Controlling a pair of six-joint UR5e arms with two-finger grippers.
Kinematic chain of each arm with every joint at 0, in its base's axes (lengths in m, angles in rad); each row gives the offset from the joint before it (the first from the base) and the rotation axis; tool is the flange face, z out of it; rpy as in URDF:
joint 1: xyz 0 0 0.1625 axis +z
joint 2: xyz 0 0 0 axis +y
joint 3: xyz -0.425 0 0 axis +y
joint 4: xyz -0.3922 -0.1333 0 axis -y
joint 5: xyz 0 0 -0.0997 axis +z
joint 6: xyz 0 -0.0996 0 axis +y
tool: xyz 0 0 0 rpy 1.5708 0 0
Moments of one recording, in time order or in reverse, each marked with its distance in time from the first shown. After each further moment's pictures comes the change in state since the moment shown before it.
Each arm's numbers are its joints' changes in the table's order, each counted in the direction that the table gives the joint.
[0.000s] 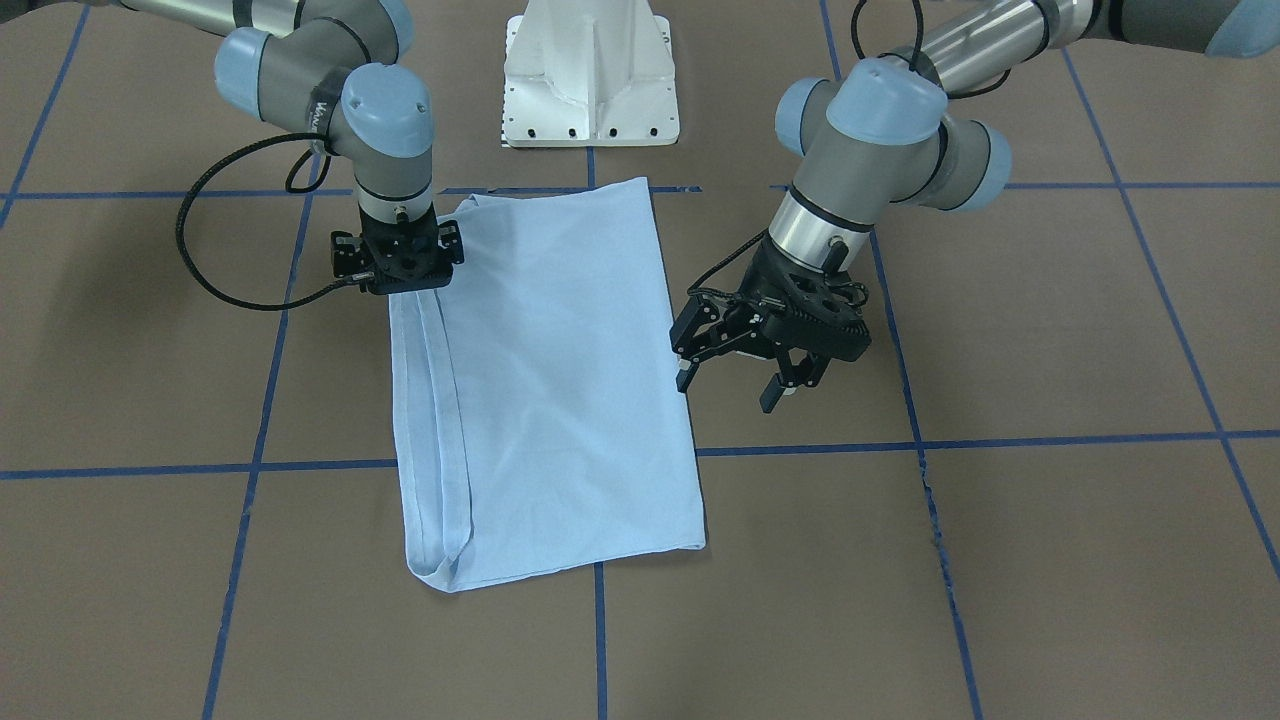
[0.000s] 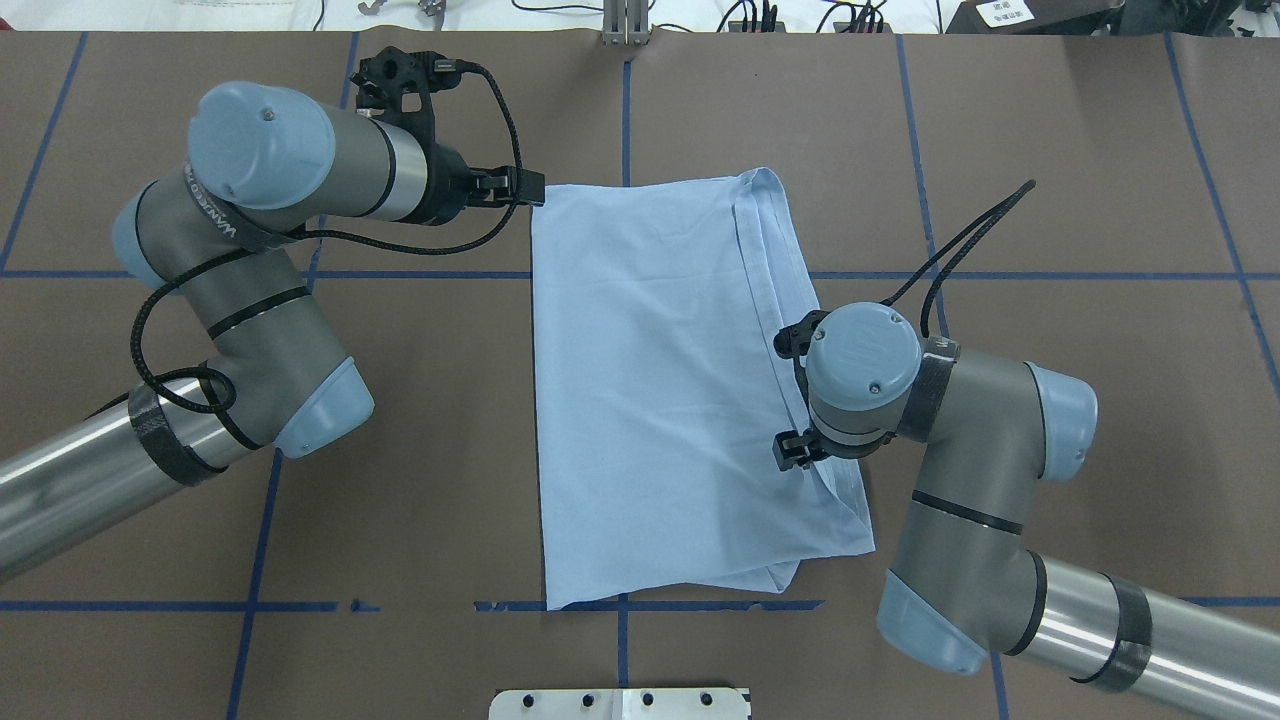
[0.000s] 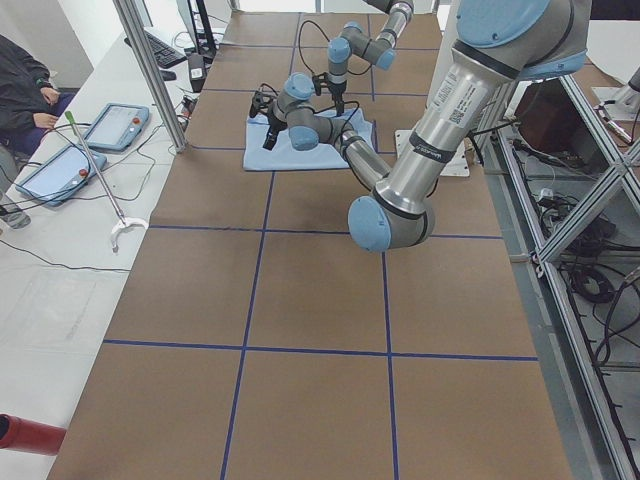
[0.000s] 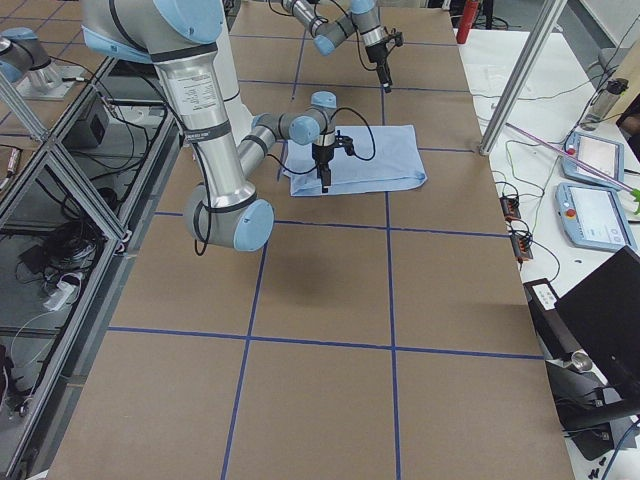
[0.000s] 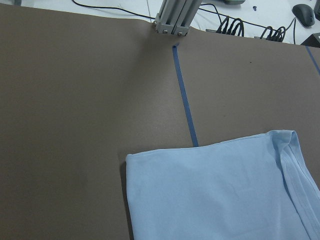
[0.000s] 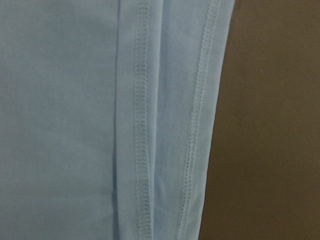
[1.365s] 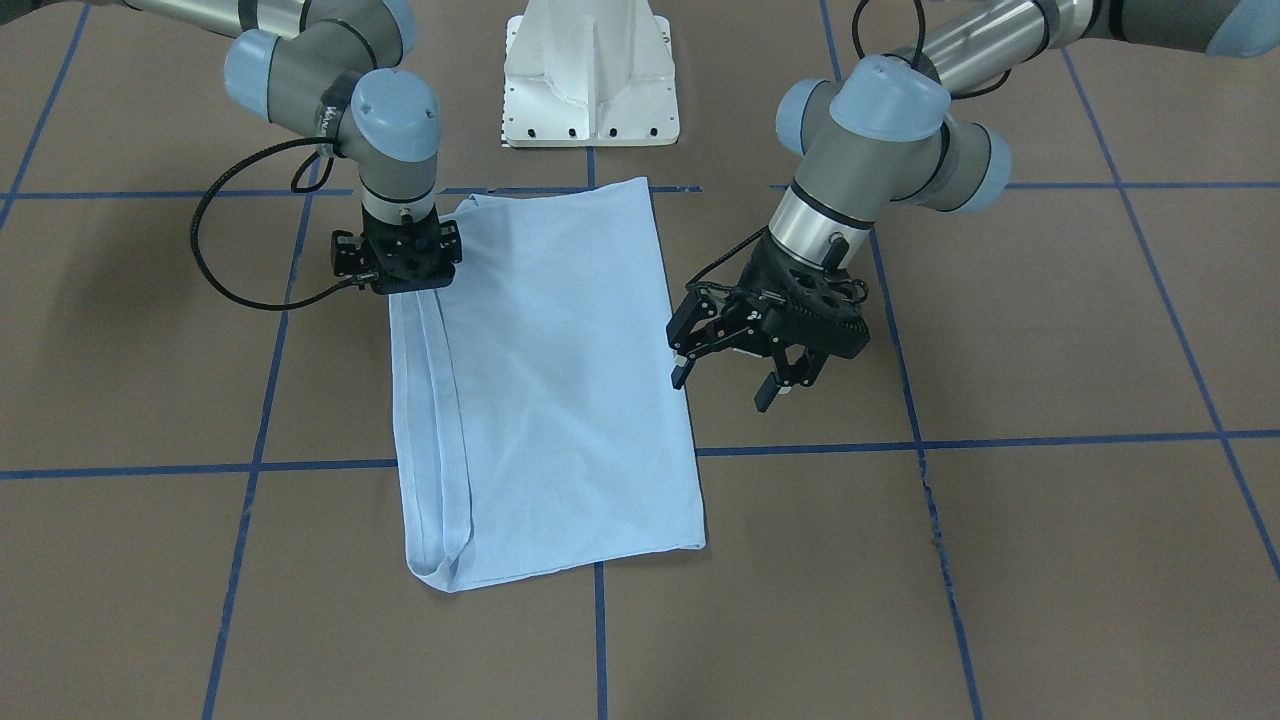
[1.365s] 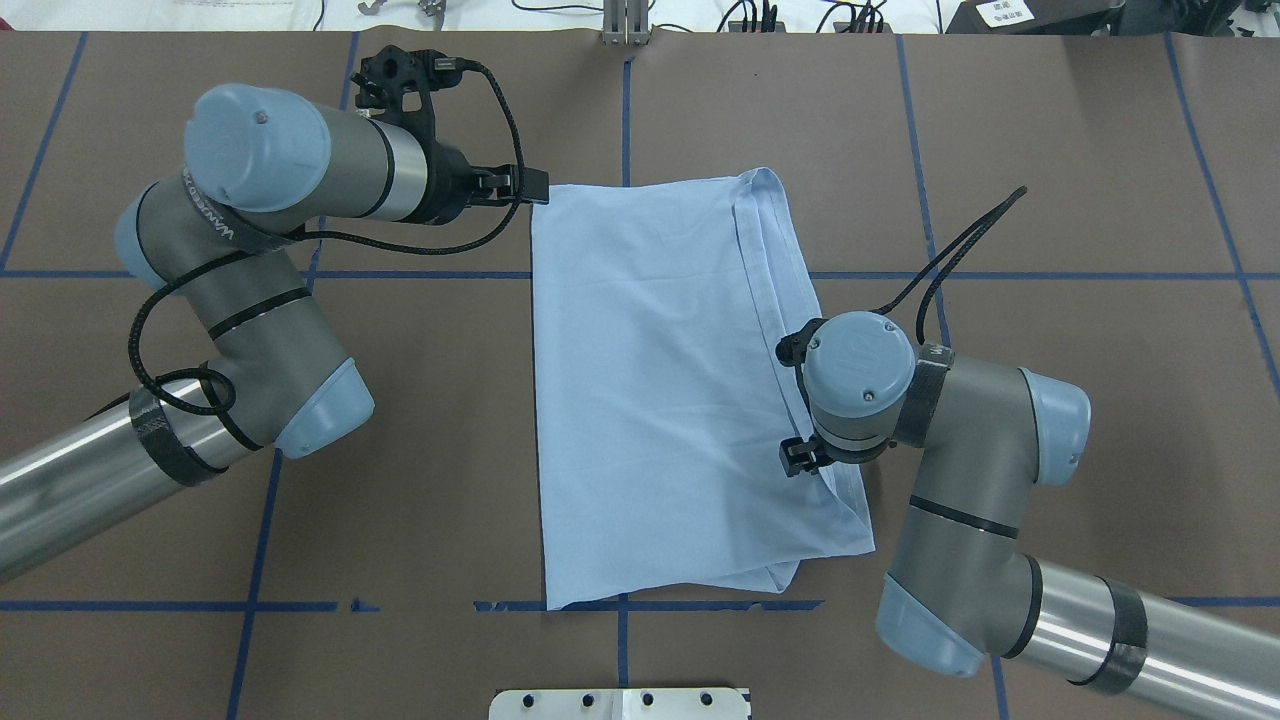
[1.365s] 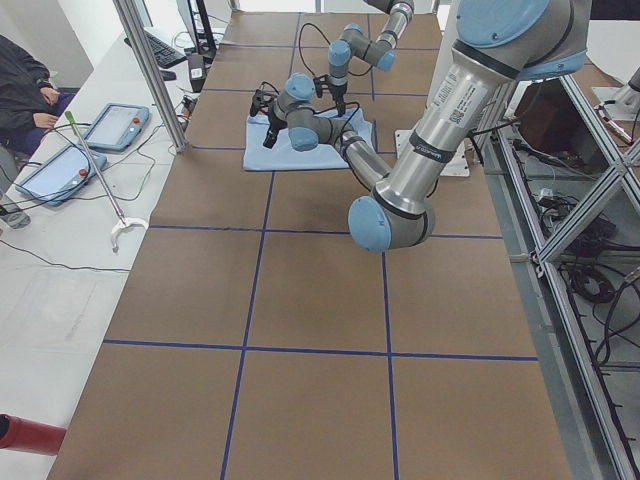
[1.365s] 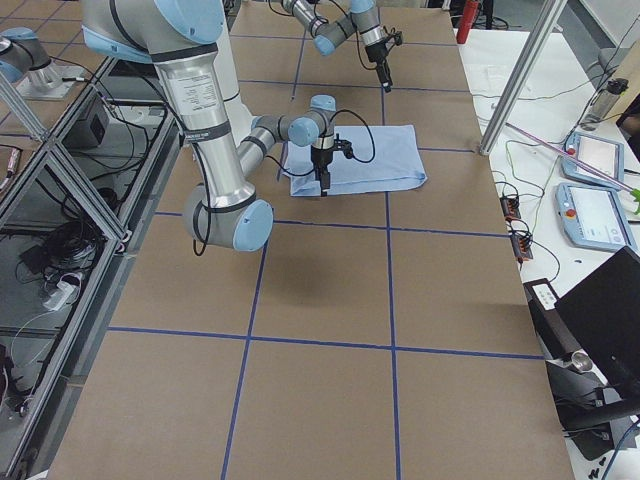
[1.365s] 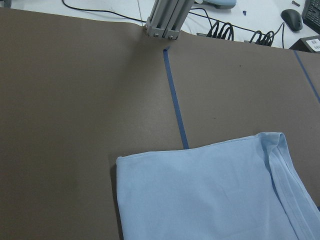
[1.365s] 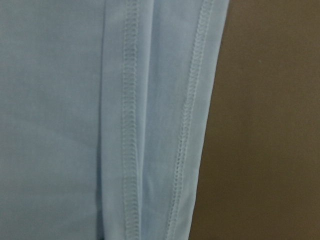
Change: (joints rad) left arm 0.001 0.000 -0.003 -0.037 0.002 0.007; right arm -0.004 0.004 0.019 -0.008 0.014 0.026
